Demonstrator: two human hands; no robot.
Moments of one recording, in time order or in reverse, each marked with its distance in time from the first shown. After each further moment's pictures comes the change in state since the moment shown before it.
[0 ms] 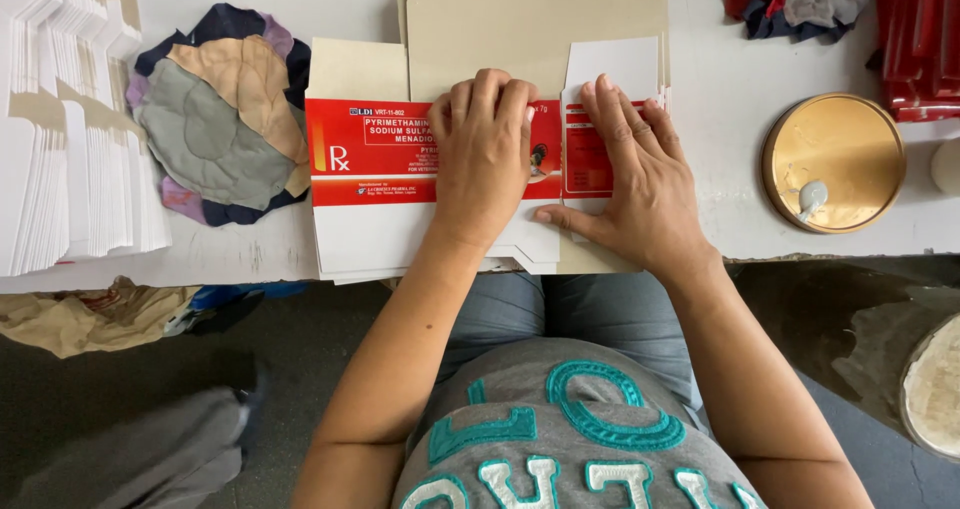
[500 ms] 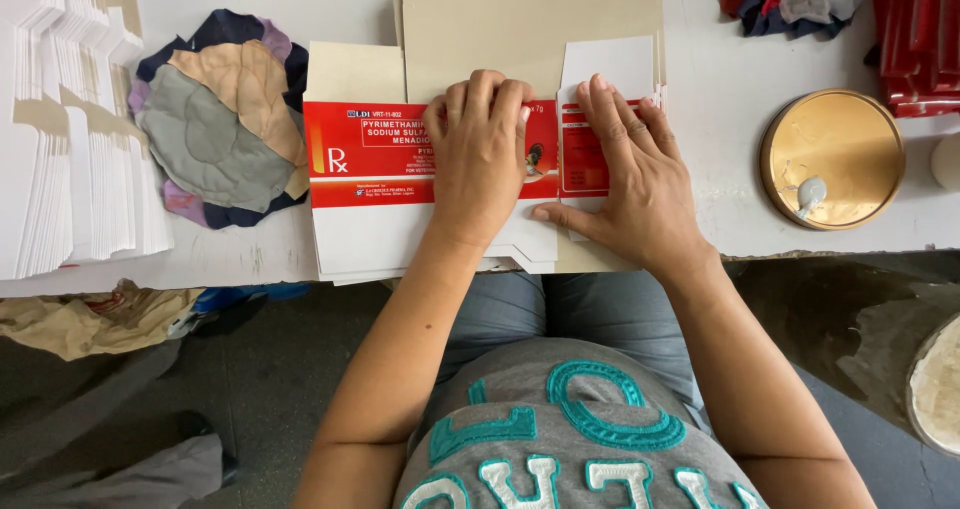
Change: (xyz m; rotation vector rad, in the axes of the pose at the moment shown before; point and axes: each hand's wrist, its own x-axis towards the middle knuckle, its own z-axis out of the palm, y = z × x) left_hand 0.001 0.001 -0.001 0.018 0.023 -0.018; right_hand -0.001 0.002 0.003 -0.009 0.026 -0.018
